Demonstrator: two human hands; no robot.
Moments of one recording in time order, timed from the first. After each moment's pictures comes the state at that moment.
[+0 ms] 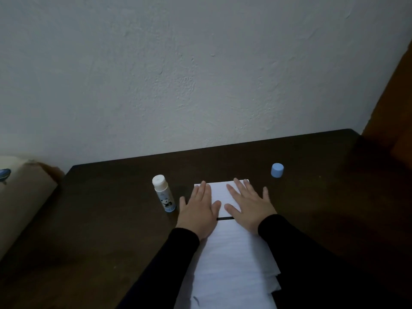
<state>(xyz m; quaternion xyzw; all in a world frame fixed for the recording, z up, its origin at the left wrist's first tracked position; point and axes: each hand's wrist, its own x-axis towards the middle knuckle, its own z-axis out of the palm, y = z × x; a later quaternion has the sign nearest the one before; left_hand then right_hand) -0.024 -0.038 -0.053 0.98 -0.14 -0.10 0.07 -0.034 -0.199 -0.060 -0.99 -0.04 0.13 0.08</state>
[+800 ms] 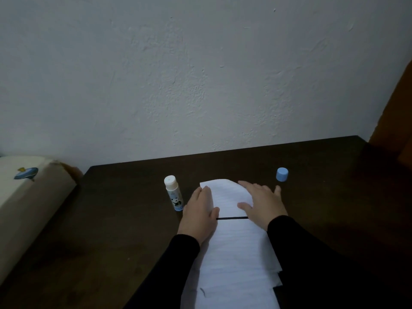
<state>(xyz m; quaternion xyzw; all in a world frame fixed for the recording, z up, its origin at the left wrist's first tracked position) -0.053 -0.026 -0.036 0.96 -0.07 0.00 0.28 -0.049 -0.199 -0.033 -0.98 0.04 0.01 0.18</state>
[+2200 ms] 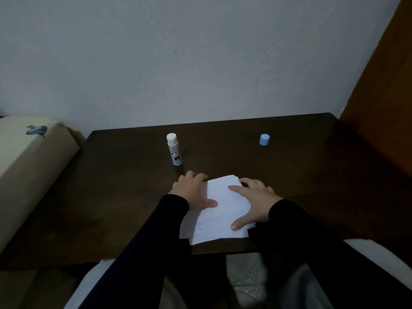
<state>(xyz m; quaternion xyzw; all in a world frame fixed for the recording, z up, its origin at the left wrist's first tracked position) -0.126 -0.010 -0.007 0.98 -0.11 -0.17 0.08 -0.165 -0.206 -0.022 -0.96 -0.06 0.25 0.13</state>
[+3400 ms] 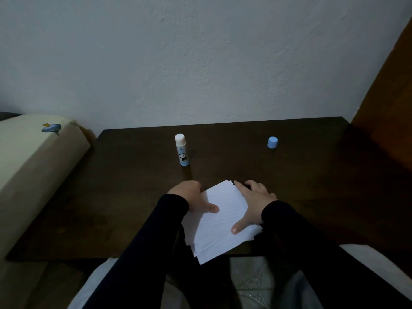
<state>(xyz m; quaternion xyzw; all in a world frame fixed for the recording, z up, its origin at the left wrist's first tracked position) -0.132 0.003 0.007 0.95 -0.03 -0.29 0.12 -0.162 -0.182 -0.016 -0.96 -0.03 0.27 0.11</state>
